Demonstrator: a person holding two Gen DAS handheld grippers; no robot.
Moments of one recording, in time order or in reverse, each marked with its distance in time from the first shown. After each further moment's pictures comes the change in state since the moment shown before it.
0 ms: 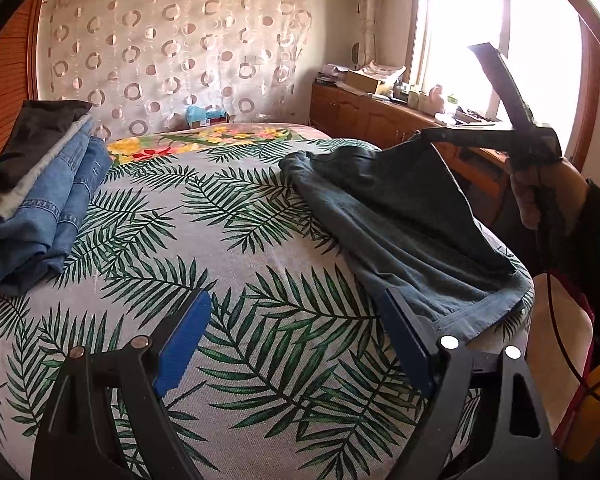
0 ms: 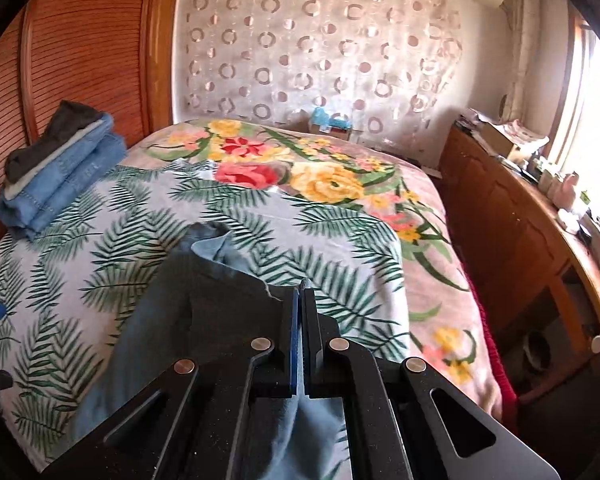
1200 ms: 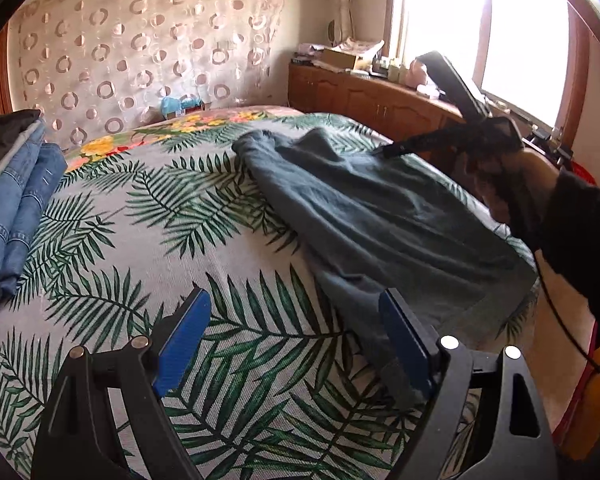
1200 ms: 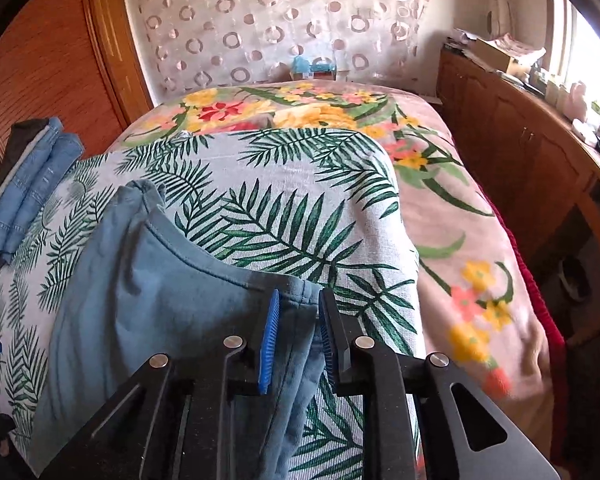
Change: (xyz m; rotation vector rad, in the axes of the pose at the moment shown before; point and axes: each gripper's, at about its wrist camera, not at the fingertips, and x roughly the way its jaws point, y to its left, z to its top) left arm 0.045 -0.038 0.004 0.078 0.078 -0.033; right arm 0.089 -0.053 -0.017 0.173 0.169 0.094
